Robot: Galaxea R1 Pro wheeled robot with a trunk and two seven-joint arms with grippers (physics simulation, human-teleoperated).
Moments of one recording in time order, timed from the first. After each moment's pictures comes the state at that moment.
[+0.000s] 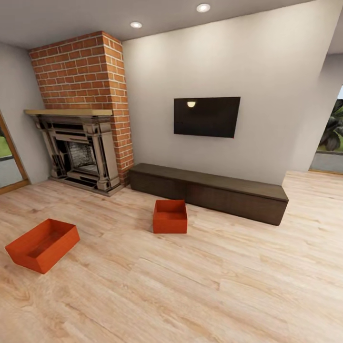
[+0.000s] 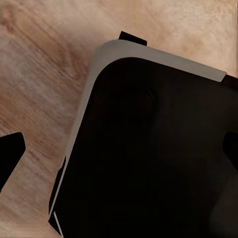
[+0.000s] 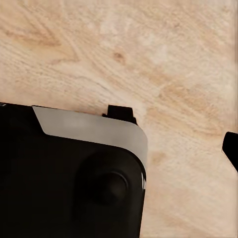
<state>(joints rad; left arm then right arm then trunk) 0.00 0.03 0.04 -0.12 0.31 0.01 0.01 -0.16 0.00 0.17 0.03 -0.03 -0.15 -0.04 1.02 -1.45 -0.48</state>
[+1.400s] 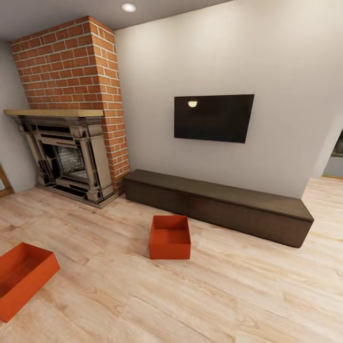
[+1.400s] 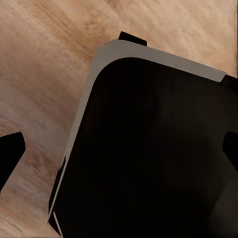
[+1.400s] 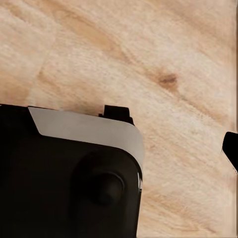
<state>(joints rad) 0.00 0.03 0.04 -0.12 0.31 0.01 0.01 -0.16 0.00 0.17 0.03 -0.03 -0.15 -0.05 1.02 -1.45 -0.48</state>
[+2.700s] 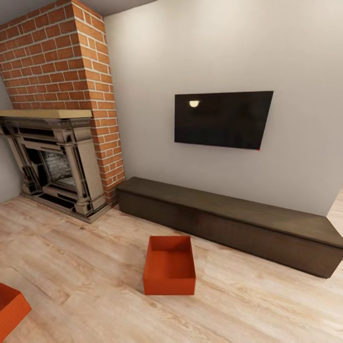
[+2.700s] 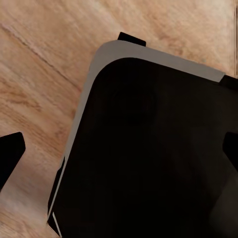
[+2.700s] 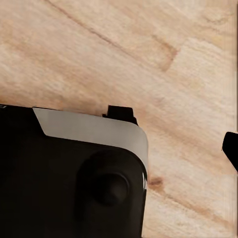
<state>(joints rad) 0.00 0.03 0.04 -0.12 0.31 0.01 0.01 -0.16 0.01 0.16 0.03 -0.04 -0.15 -0.05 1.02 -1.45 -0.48</state>
